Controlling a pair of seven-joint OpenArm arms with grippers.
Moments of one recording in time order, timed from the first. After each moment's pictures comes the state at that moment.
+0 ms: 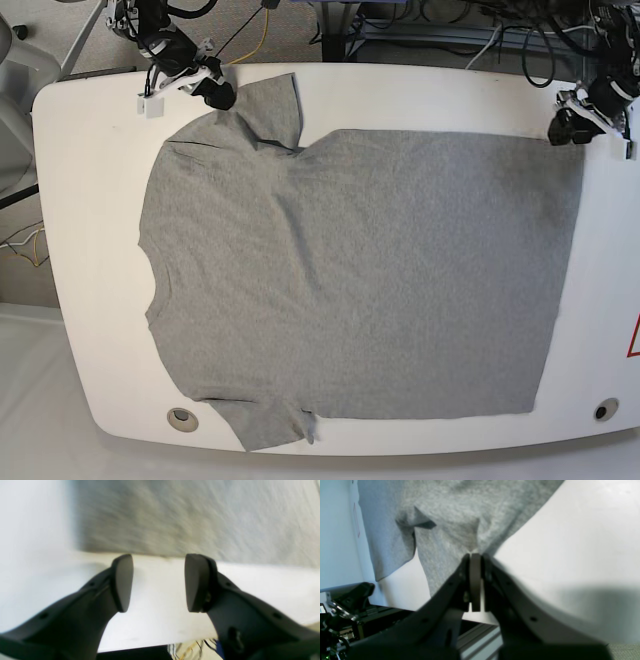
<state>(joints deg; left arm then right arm) 24.8 -22.8 -38.0 87.9 -47.3 -35.1 49.2 -34.3 7.0 18.9 95.0 59.3 18.3 -43.2</state>
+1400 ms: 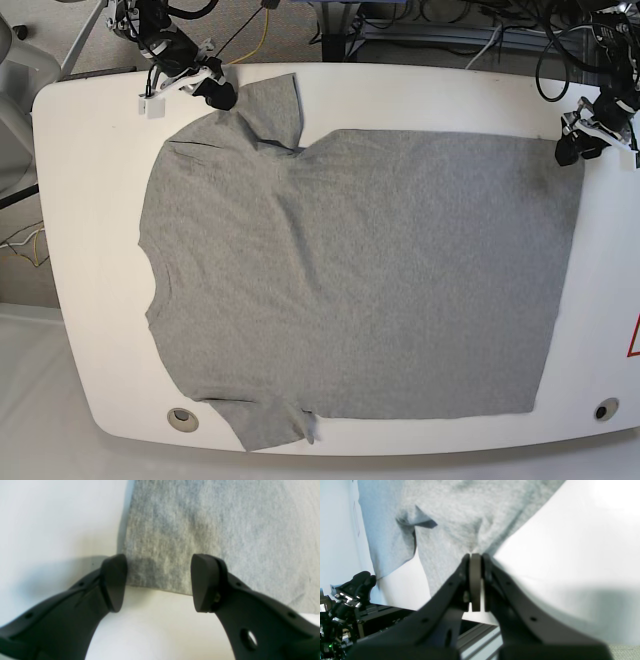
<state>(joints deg) 18.2 -24.0 -37.1 74.8 -46.2 -33.6 42.1 -34.1 6.9 18.8 95.0 59.1 18.3 -43.7</state>
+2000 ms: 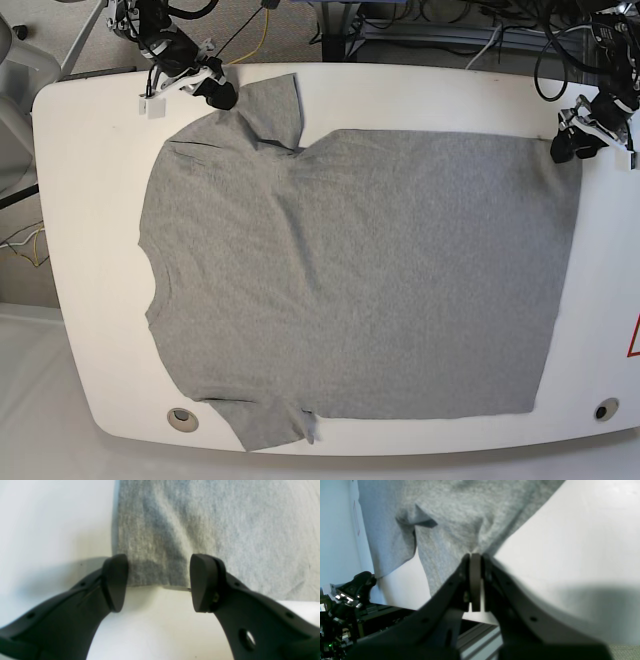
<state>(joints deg) 17.9 -23.8 -37.2 75.1 -45.1 -36.8 43.4 -34.1 7.0 18.6 95.1 59.1 18.3 -43.7</state>
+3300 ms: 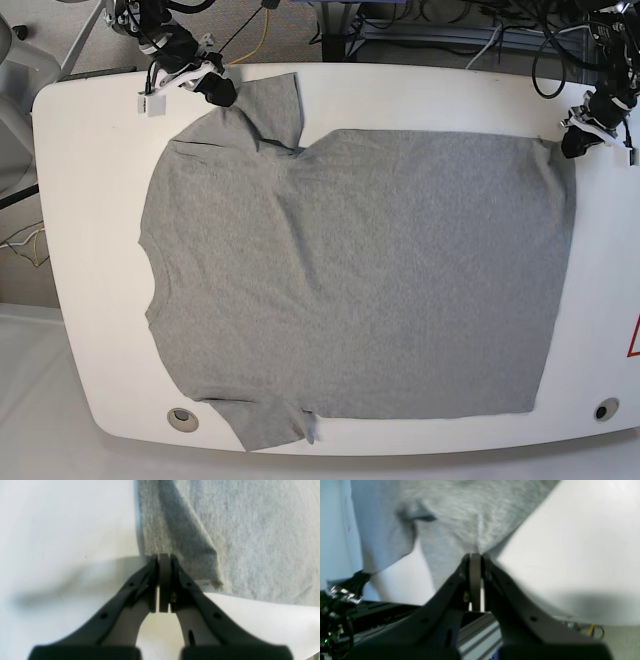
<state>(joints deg) 18.3 -23.7 -36.7 74.0 -44.2 -36.6 40.8 -37.4 7.0 18.2 102.3 57.3 17.3 -43.1</state>
